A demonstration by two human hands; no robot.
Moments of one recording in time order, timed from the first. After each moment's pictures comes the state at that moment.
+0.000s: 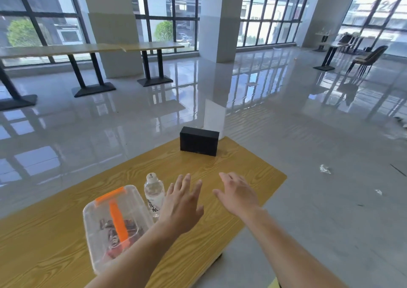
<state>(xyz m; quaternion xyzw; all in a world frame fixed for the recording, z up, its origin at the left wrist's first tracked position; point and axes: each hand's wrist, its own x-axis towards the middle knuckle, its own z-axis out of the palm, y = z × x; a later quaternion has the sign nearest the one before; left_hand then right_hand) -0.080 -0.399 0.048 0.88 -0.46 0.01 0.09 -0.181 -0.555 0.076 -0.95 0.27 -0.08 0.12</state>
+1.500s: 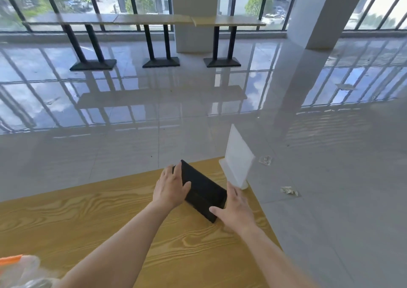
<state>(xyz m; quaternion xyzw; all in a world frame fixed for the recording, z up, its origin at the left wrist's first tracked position) 0.207 -0.696 -0.013 0.97 -0.10 -0.06 0.22 0.106 -0.886 -0.028 -0.94 0.16 0.08 0.29</state>
